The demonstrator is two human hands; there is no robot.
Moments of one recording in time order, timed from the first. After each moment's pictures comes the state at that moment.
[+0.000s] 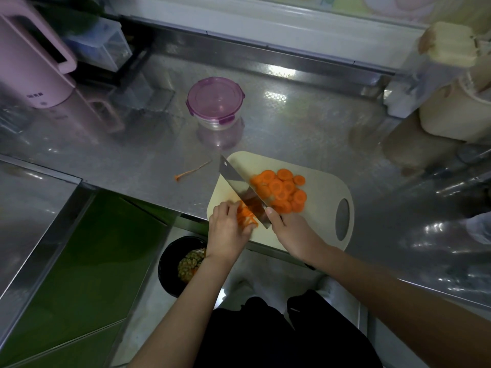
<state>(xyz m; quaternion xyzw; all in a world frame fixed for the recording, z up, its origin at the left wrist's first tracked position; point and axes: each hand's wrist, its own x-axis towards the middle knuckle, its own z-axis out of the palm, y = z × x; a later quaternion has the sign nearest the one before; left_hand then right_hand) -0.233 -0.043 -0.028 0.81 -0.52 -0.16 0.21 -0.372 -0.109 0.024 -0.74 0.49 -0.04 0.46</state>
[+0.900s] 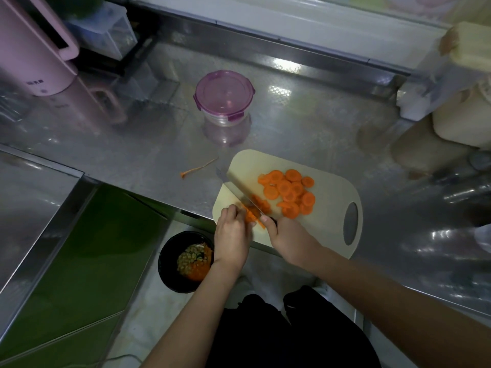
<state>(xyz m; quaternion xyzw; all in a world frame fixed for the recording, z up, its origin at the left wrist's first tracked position) -0.236 -0.040 -0.031 0.82 -0.52 -0.13 0.22 -0.351 -0.105 0.002 -0.77 0.50 0.01 0.40</state>
